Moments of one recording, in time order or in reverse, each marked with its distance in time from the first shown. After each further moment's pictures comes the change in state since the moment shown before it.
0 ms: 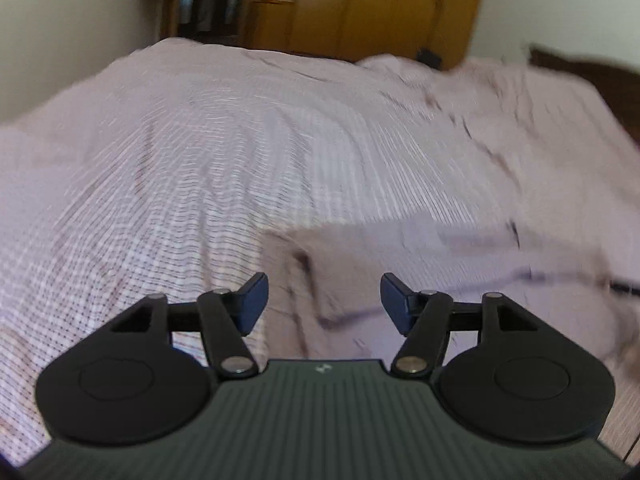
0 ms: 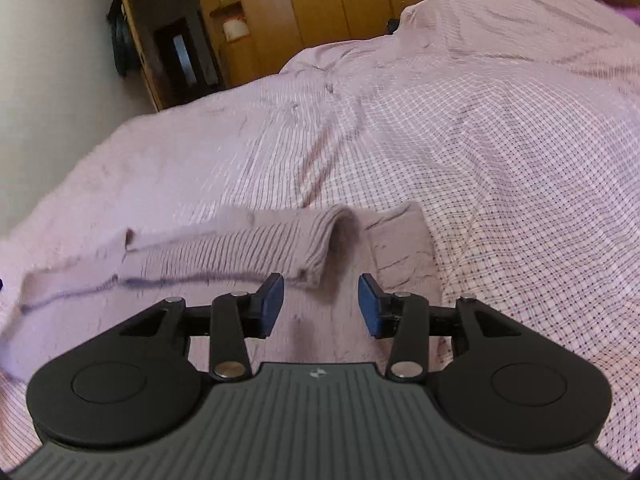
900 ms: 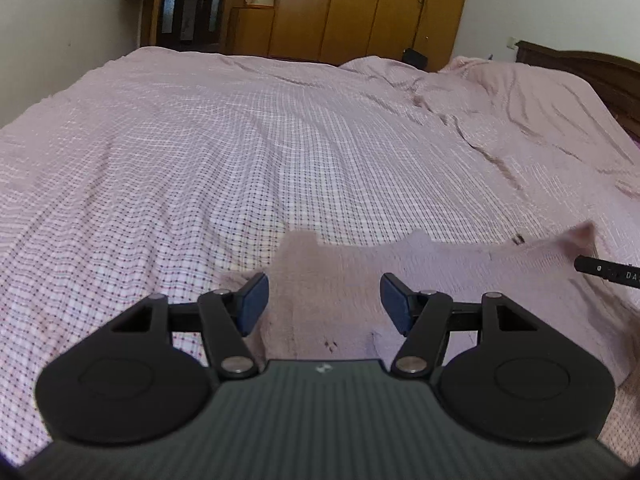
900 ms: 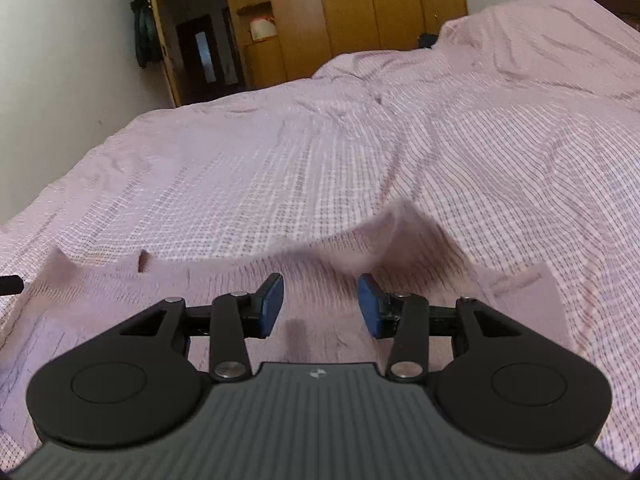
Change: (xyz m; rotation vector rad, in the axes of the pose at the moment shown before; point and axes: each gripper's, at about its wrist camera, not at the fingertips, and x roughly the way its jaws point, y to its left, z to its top) left arm 0.064 -0.006 0.021 0.016 -0.023 -0.036; right arm 0.078 0.063 0.029 -0.072 -0.028 0.030
